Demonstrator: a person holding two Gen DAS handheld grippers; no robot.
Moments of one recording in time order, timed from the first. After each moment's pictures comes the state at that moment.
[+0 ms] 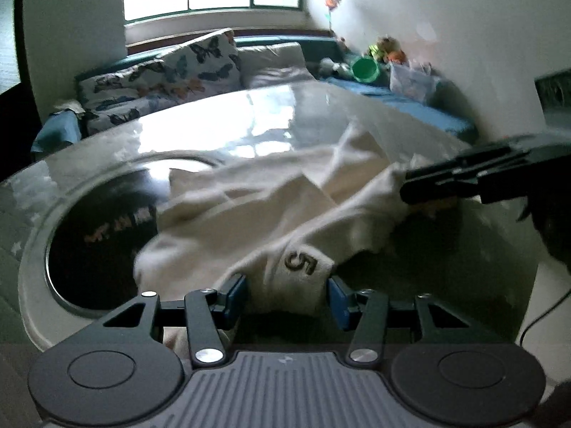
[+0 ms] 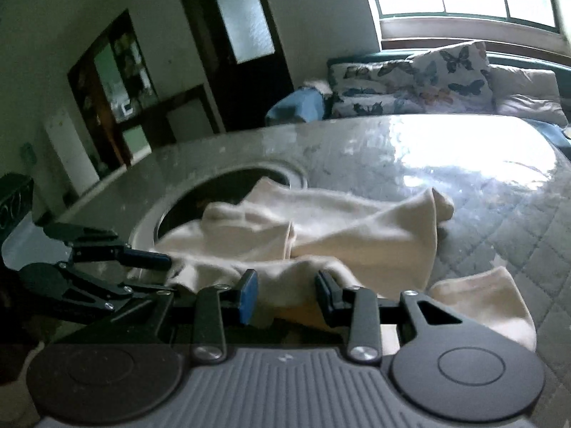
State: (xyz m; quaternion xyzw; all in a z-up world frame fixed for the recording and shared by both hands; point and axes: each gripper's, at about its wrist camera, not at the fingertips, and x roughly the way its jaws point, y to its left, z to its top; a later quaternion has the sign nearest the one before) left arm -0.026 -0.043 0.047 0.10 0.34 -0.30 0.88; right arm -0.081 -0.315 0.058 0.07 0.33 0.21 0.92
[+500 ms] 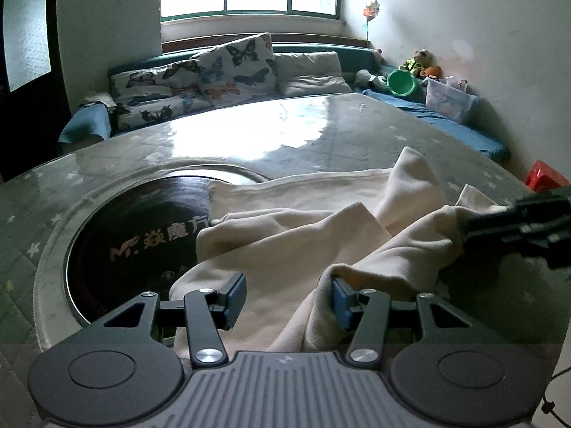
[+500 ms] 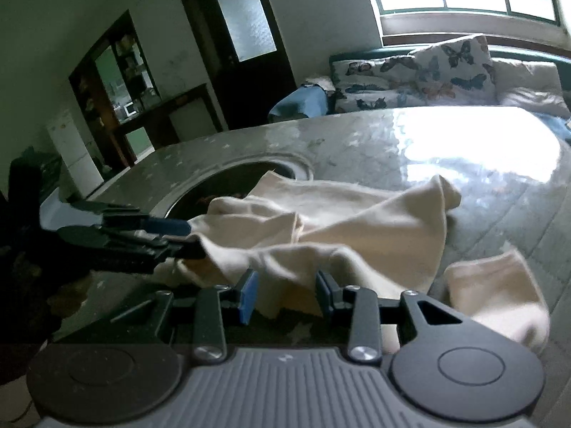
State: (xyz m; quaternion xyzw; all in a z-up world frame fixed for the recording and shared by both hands) left arm 0.006 -0.033 0.043 0.08 0.35 -0.26 0.90; right arm -0.088 -0.310 0.047 0.08 0.34 0.22 0.91
